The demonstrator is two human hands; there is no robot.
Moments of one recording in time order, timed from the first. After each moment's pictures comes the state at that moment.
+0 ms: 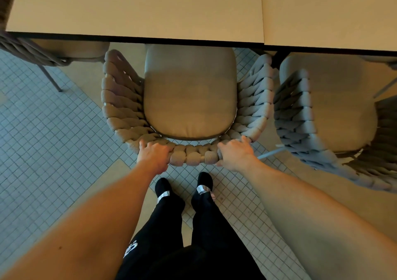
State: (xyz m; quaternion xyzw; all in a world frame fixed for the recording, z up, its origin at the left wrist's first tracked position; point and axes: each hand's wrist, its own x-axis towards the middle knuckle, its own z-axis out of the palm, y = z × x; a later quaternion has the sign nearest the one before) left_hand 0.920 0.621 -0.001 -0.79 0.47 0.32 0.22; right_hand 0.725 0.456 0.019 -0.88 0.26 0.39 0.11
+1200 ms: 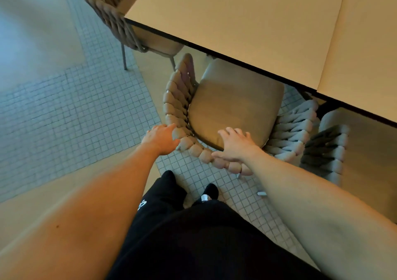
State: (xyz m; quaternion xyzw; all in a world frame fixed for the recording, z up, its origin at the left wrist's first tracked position) left_hand 0.946 0.691 0.086 -0.91 0.26 0.33 -0.01; right_hand 0.809 0.474 0.090 -0.92 0.14 0.34 0.16
